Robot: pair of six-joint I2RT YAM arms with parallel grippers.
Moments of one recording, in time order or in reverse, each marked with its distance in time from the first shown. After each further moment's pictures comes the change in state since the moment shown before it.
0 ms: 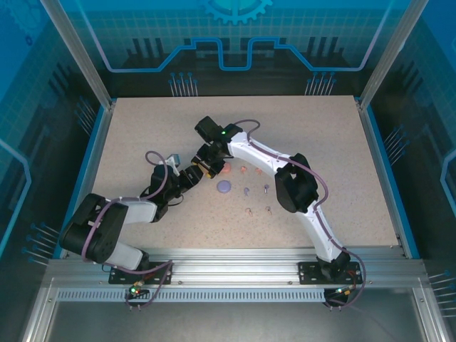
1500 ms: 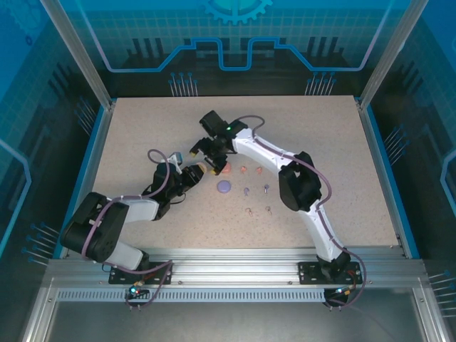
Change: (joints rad) left arm -0.024 -0.005 0.039 -0.045 -0.006 -0.018; right arm -0.060 -0.036 -0.008 0.045 -0.003 -0.032
